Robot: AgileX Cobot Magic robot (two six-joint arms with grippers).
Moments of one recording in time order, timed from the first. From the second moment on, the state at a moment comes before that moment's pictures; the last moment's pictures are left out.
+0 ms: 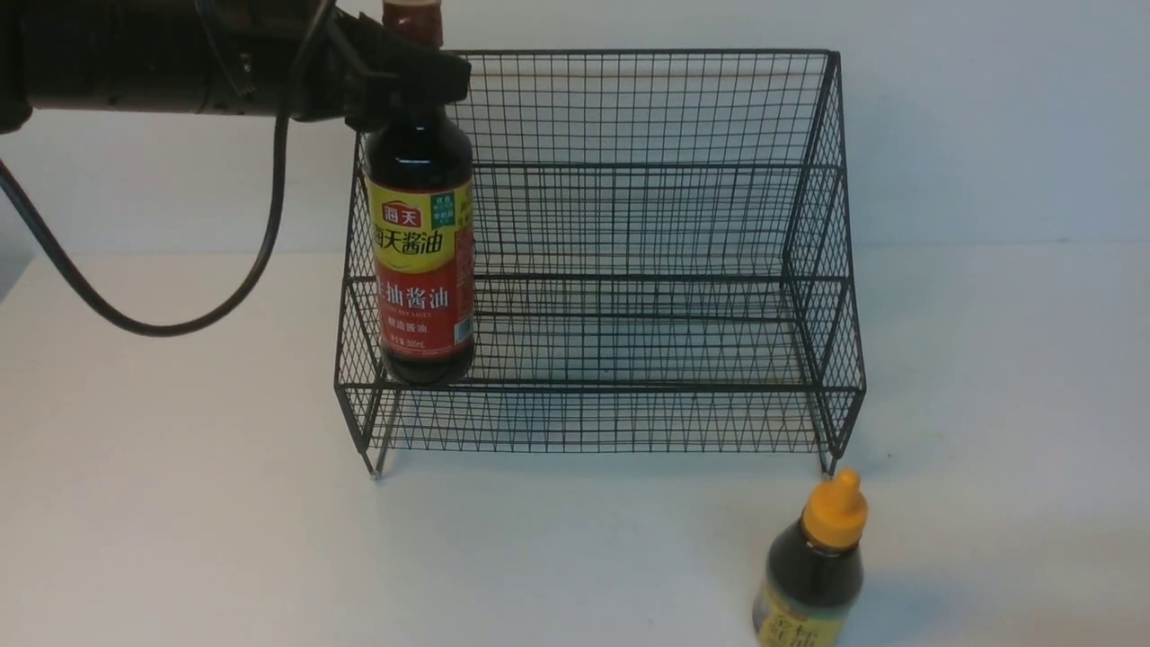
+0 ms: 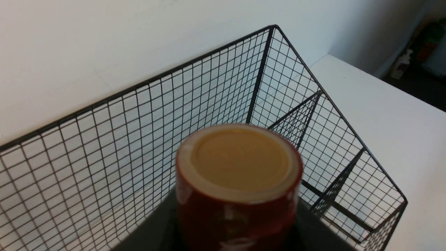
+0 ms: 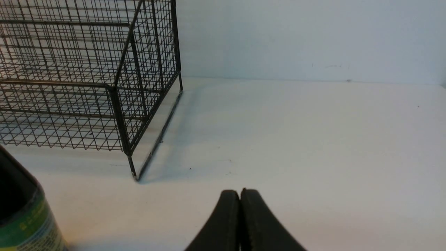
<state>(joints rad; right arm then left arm) 0.07 -0.01 0.03 -0.03 0.35 0.04 -0.03 1.68 -1.44 -1.25 0.87 1.33</state>
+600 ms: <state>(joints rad) 0.07 -0.01 0.03 -0.03 0.35 0.04 -0.03 1.71 -1.43 -1.03 1.02 1.29</state>
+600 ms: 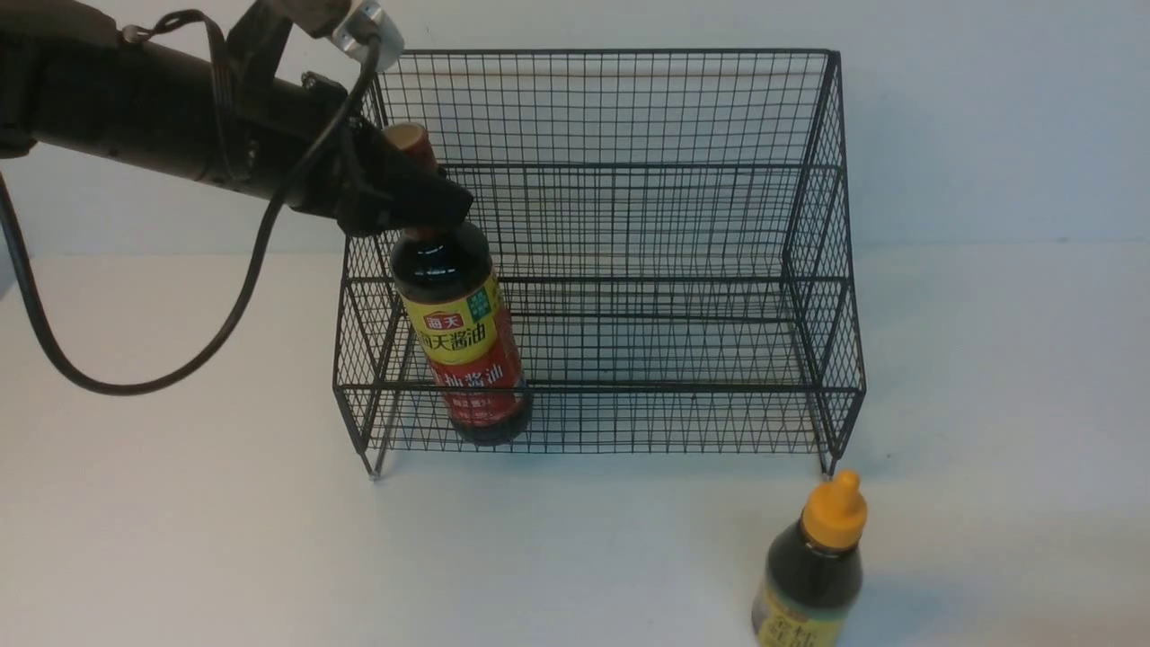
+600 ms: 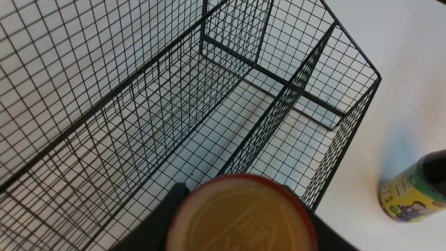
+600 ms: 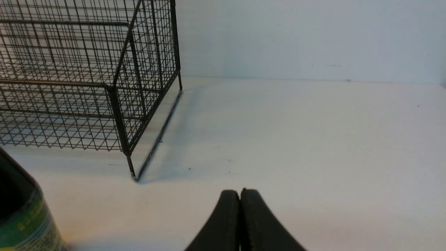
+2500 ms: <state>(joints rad) 0.07 -0.01 0.03 -0.03 0.35 0.04 0.21 1.24 -1.43 -0.91 1.22 0.96</state>
